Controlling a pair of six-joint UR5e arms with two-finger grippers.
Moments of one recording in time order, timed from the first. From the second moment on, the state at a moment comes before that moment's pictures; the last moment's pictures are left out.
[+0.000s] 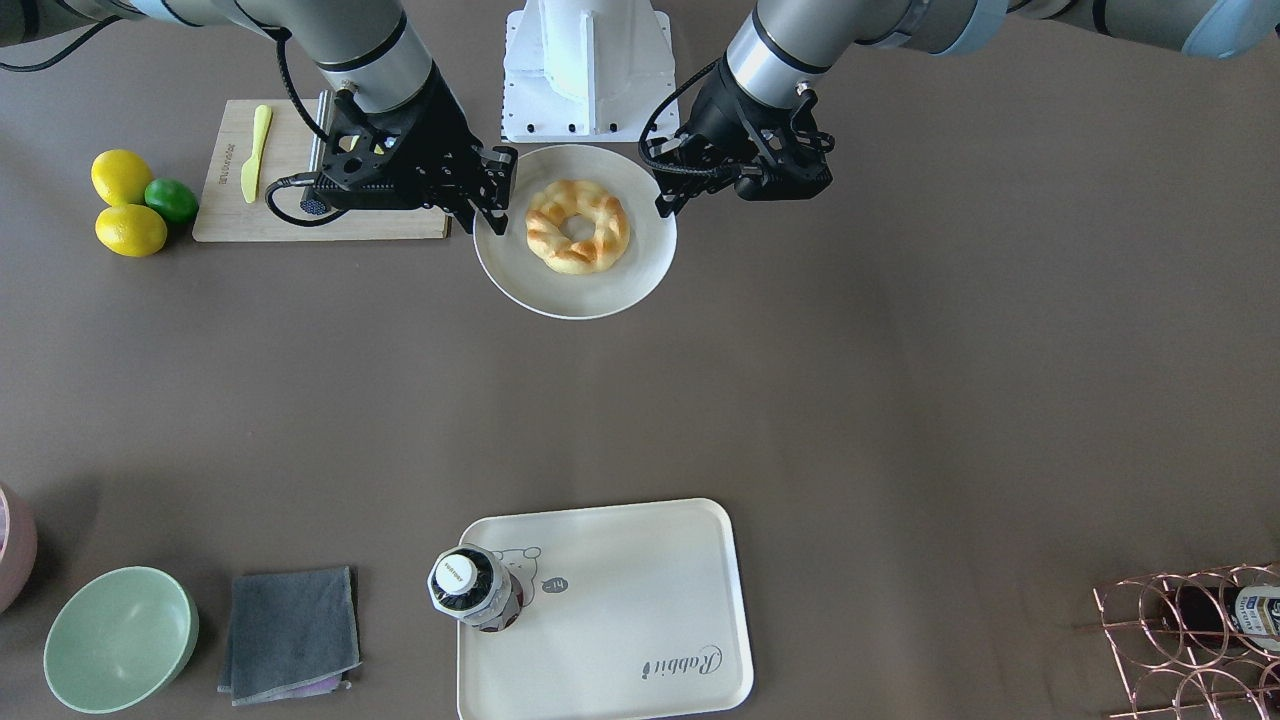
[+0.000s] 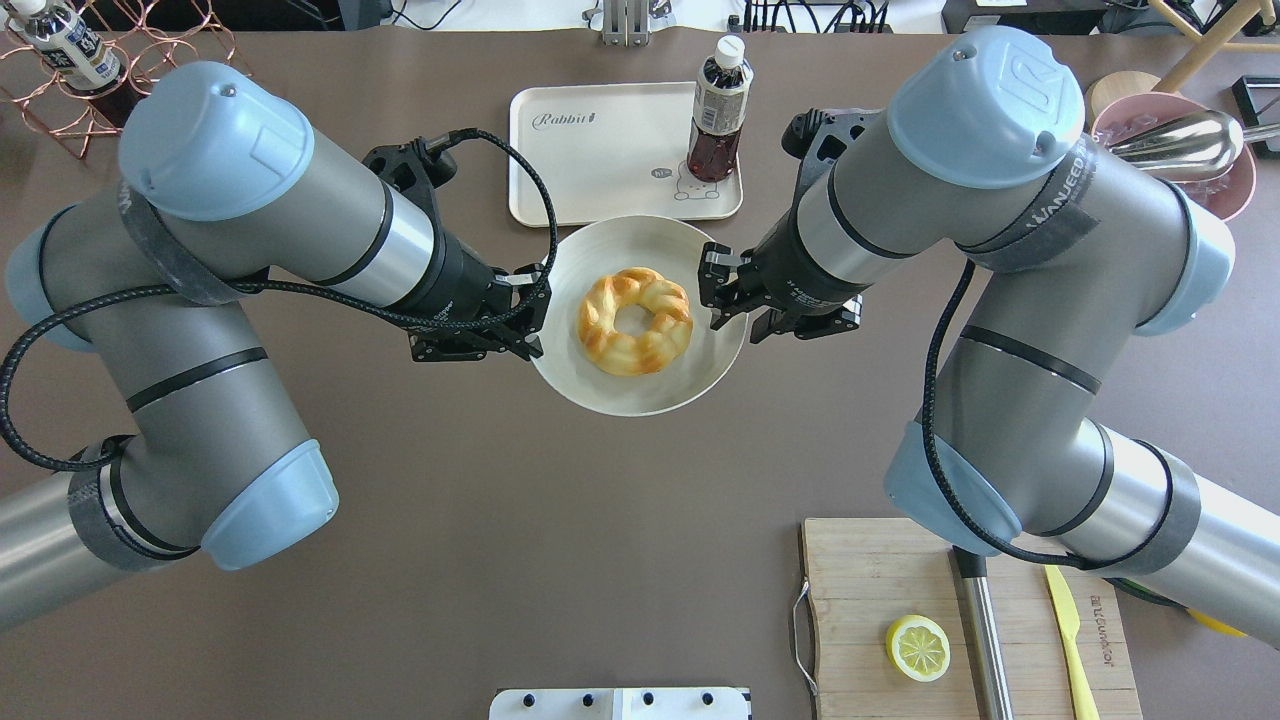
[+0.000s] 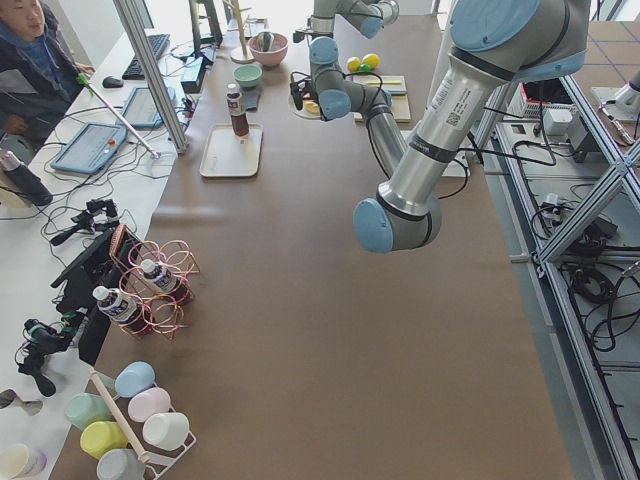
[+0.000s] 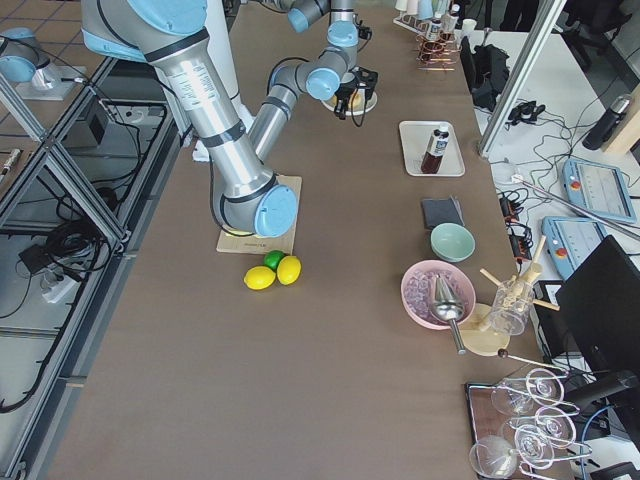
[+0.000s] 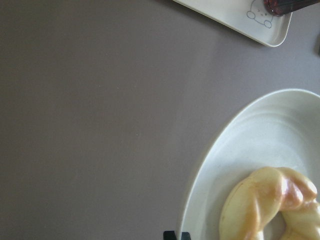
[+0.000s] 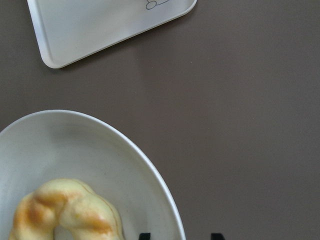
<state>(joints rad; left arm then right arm) -0.66 -2.16 -1.93 -1.73 -2.13 -1.60 0.68 -0.99 1.98 -1.62 2.08 1.43</state>
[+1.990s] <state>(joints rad) -0.85 -2.53 -0.84 -2.33 -1.99 -1.45 1.20 -1.66 2.07 -1.60 2.27 0.43</state>
